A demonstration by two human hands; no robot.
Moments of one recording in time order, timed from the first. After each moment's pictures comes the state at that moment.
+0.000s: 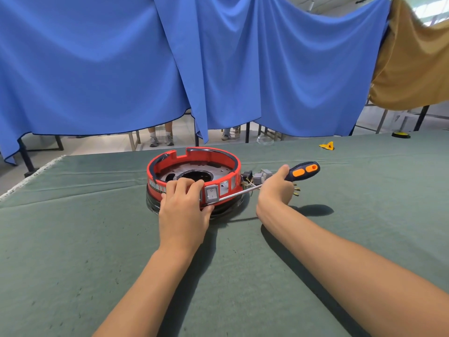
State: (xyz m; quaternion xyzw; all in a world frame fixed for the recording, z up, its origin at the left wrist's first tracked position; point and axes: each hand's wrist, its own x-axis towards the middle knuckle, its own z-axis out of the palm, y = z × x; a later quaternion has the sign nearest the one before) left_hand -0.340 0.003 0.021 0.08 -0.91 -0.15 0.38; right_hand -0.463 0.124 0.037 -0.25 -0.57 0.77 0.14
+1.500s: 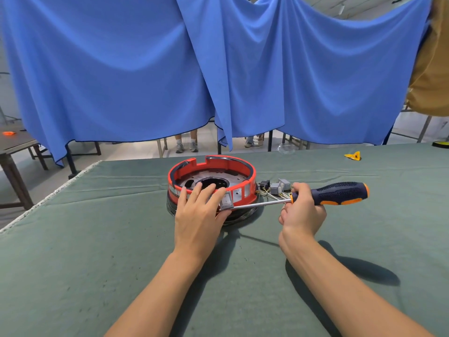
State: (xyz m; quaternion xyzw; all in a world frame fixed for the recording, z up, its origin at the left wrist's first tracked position) left_hand -0.341 0.002 0.019 0.04 -0.89 -0.03 0.45; right_hand -0.406 0.147 0.044 -0.14 -0.43 0.88 0.13
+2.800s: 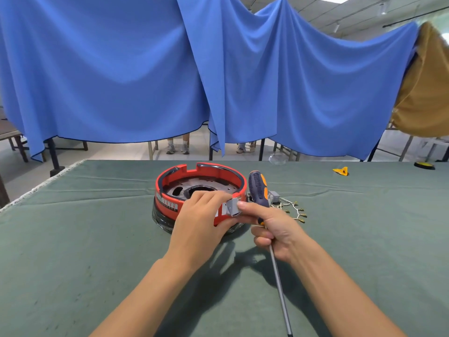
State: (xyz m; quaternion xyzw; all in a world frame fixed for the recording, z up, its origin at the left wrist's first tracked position) left_hand -0.338 0.020 0.045 -0.06 -0.89 -0.20 0.41; right_hand -0.409 0.161 0.060 0.07 -0.61 0.75 -0.27
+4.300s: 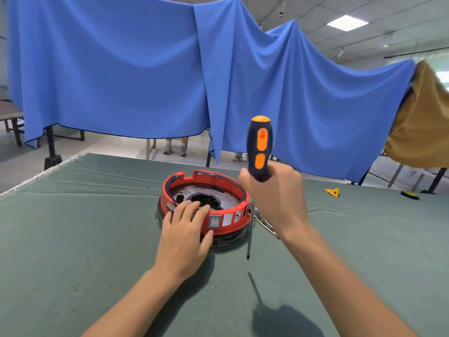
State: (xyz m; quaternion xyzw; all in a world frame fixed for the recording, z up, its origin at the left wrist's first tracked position) left_hand -0.333 0.007 0.019 0.09 -0.92 -0.14 0.35; right_hand -0.386 0.151 0.141 0.29 -0.81 0.41 0.31
